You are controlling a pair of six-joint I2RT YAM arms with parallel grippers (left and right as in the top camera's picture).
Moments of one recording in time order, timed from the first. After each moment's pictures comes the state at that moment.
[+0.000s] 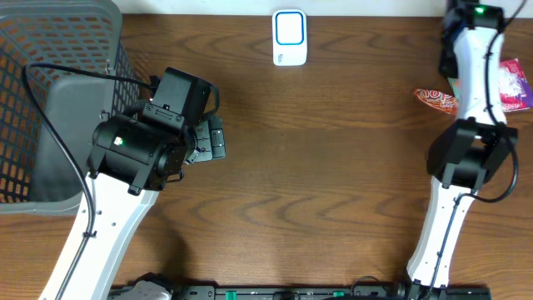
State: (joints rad) left arm -0.41 1.34 1.57 -1.38 -0.24 -0.48; right arm -0.18 2.51 2.54 -1.38 0.60 0.16
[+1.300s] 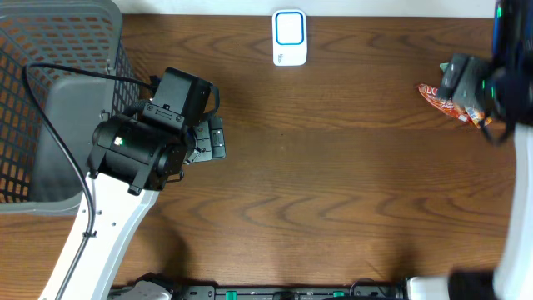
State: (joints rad) left arm -0.41 1.34 1.57 -1.38 -0.24 -0.48; right arm 0.04 1.55 2.15 -1.63 0.32 0.38
